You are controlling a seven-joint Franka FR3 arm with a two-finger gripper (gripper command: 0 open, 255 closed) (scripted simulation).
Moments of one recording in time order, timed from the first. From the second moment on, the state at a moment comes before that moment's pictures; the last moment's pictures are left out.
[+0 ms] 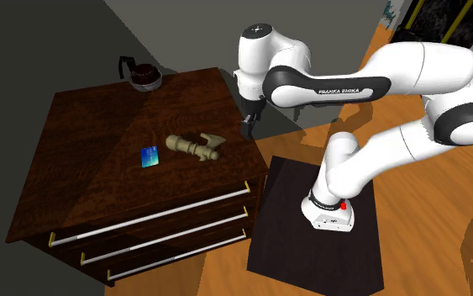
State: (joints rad) arm 0.01 -0.75 0.03 -2.42 -0.07 1.66 0.16
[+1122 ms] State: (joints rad) arm 0.05 -0.16 0.17 -1.90 -0.08 1.70 0.29
